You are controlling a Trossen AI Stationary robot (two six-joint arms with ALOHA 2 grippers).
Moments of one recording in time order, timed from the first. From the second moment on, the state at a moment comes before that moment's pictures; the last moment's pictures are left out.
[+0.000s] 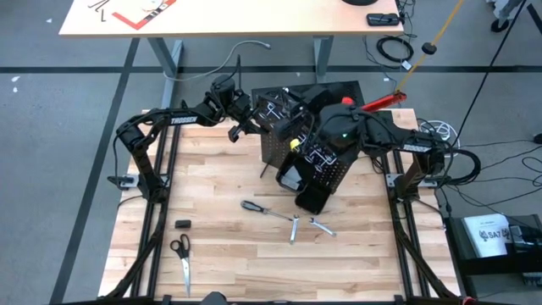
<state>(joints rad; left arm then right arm) 0.72 1.80 1.08 0.63 1.41 0.09 0.09 1.76 2.23 -0.62 1.01 0.19</state>
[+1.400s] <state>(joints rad) 0.71 1.79 1.08 0.64 1.46 0.10 0.09 1.76 2.23 -0.64 0.63 -0.32</state>
